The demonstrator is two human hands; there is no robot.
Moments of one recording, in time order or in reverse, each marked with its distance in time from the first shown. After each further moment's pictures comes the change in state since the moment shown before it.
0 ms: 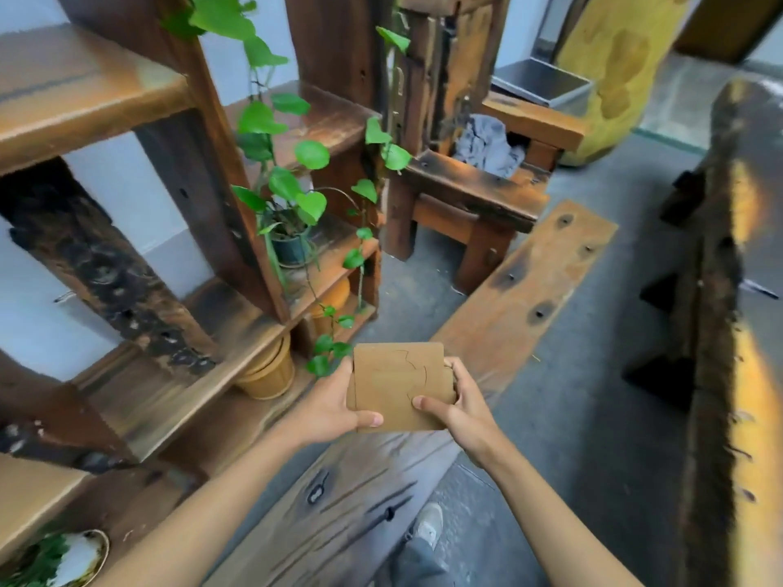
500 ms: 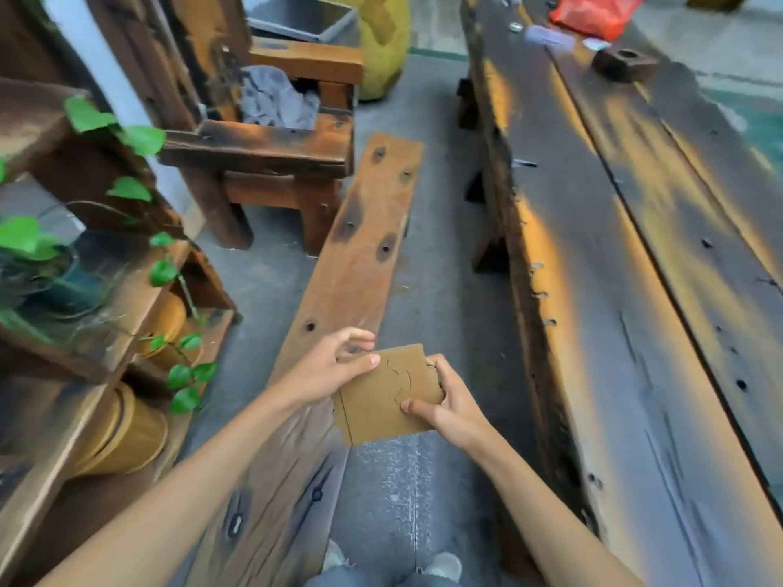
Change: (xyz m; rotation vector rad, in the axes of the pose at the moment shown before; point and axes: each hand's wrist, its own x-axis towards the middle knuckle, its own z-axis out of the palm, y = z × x) left_hand 0.059 0.137 0.148 -0.034 -0.429 0.268; right_hand -0.141 0.062 -0.132 0.032 0.432 0.134
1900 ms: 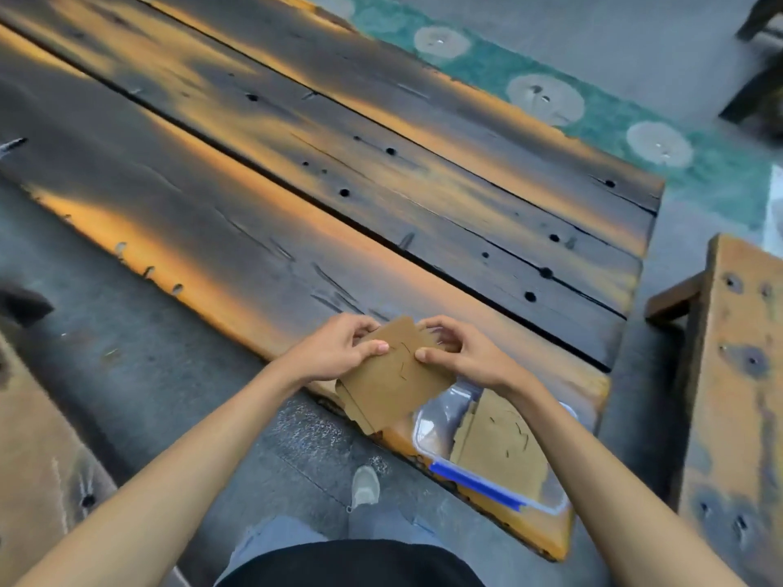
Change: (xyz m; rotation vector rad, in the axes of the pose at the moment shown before) left_hand 0.042 0.159 0.485 0.555 -1.064 0.432; right_hand -0.341 0.175 -0.290 0.202 0.747 0.258
